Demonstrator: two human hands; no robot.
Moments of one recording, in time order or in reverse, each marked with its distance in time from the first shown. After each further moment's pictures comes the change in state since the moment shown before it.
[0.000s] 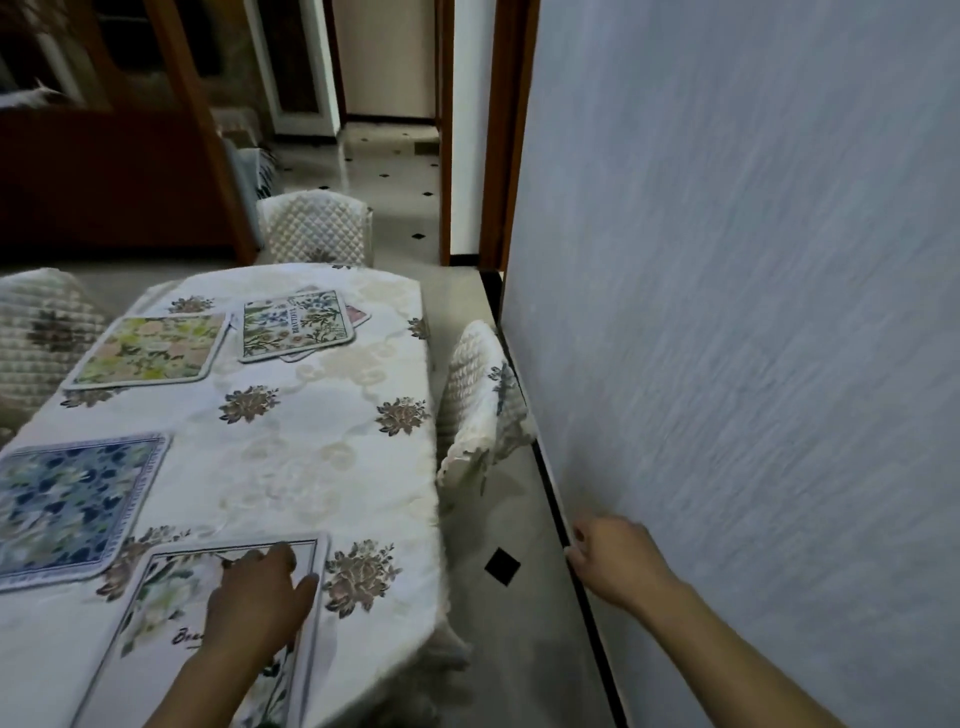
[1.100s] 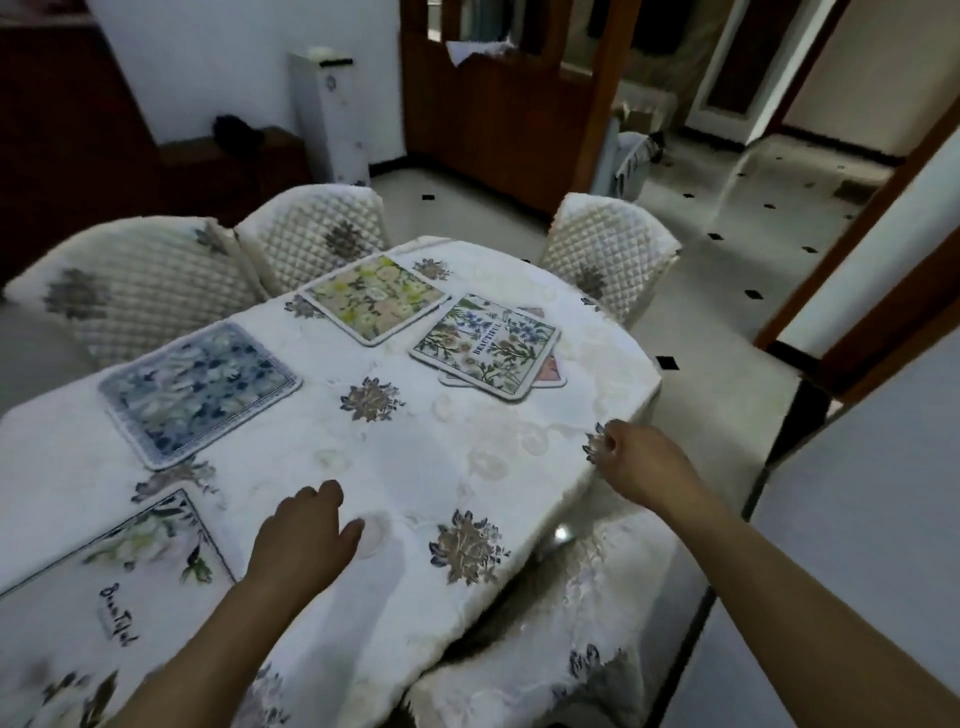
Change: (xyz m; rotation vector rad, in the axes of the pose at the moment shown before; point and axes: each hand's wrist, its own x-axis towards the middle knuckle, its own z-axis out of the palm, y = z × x) left_hand 0.259 0.141 -0.014 -0.111 0.240 -0.646; right_hand 0.600 -0.122 -0.118 -0.123 -0.050 -0.762
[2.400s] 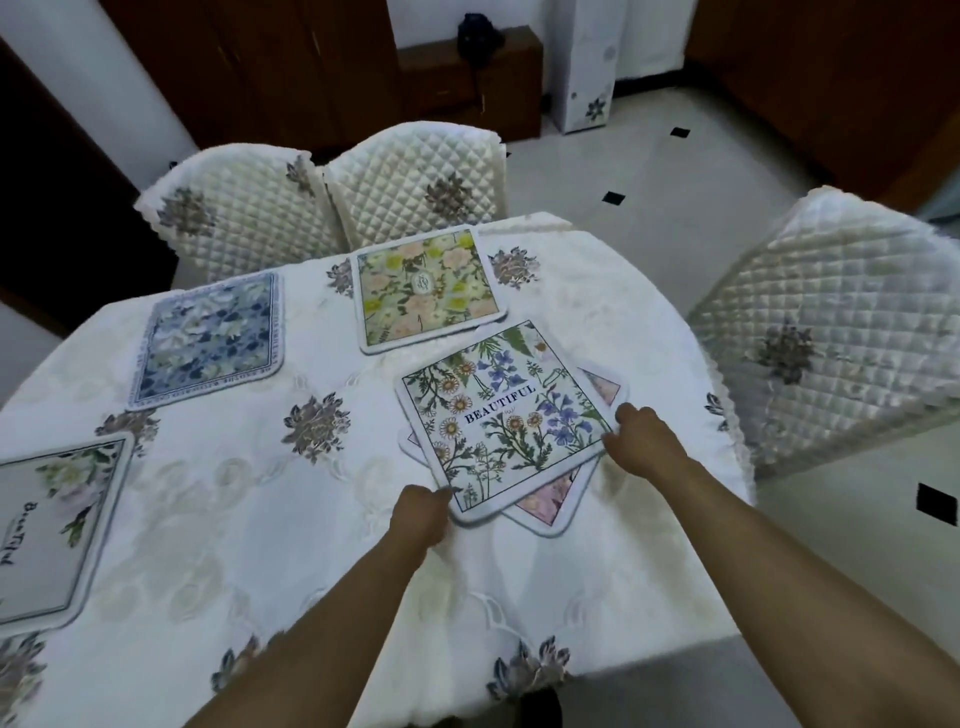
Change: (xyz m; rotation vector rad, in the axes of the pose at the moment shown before) left_hand 0.347 0.284 0.174 -1.094 0.072 -1.075; right_hand 0.542 0.128 0.113 0.072 -0.434 -0.396
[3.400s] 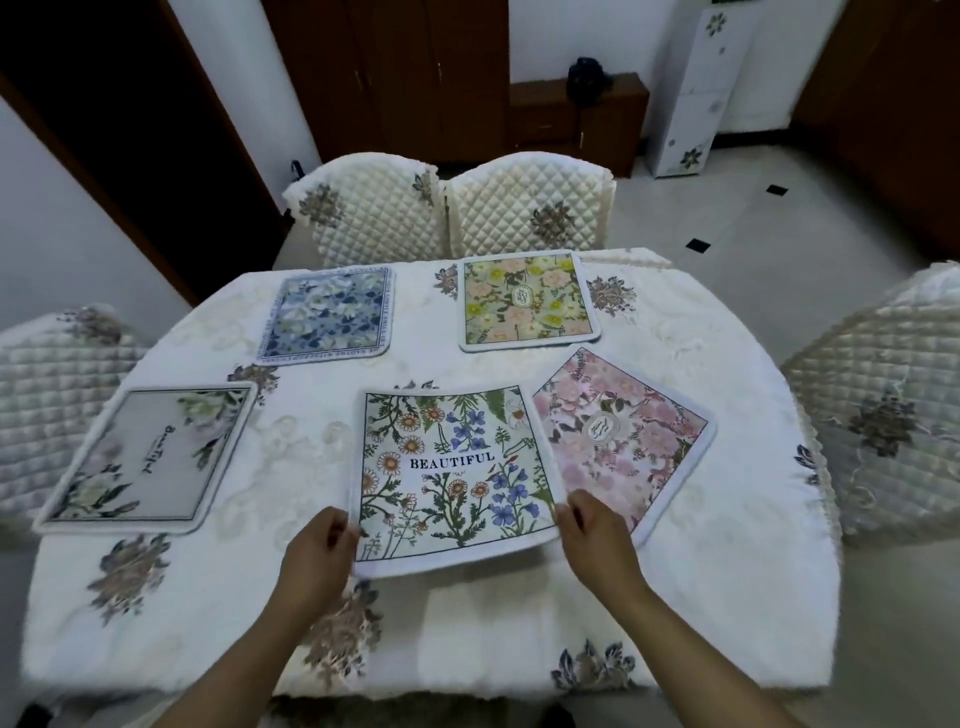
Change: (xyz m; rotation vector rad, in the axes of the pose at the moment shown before) left_hand -0.073 -0.114 -0.207 0.308 0.377 0.355; right_hand -0.150 -0.137 0.086 0.387 0.069 -0.321
